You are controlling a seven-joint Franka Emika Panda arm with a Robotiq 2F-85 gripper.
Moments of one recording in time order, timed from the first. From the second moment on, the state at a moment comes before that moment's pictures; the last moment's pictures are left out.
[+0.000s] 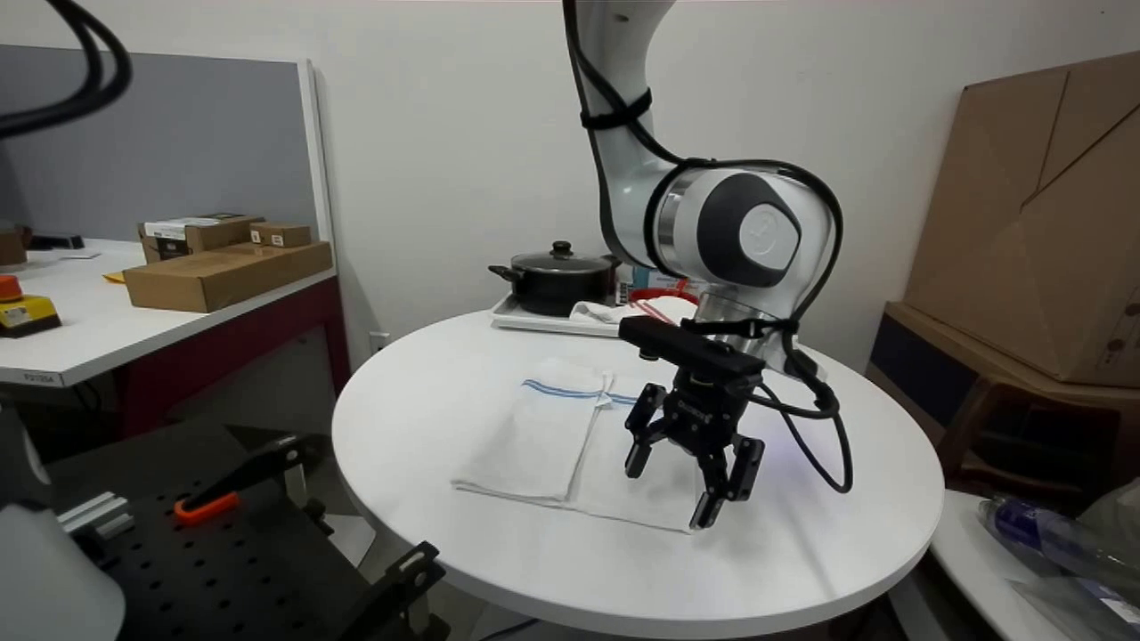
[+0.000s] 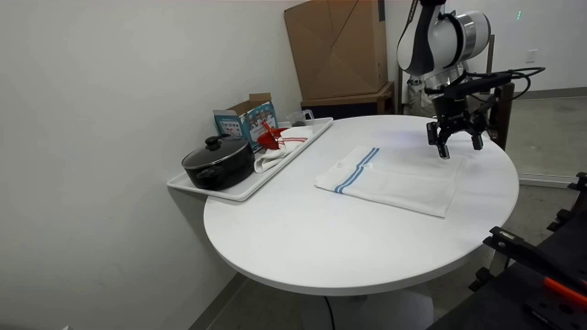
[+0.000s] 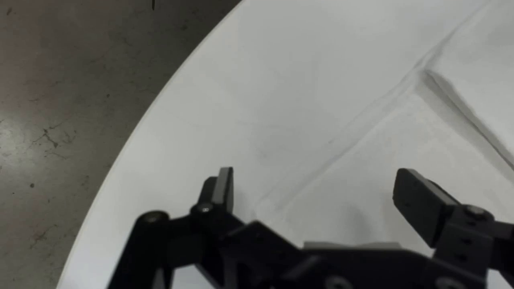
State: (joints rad) arm -0.24 0.68 -0.13 -2.00 0.02 2.28 -0.12
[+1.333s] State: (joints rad) arm -0.27 0.77 -0.11 -1.89 0.02 2.28 -0.12
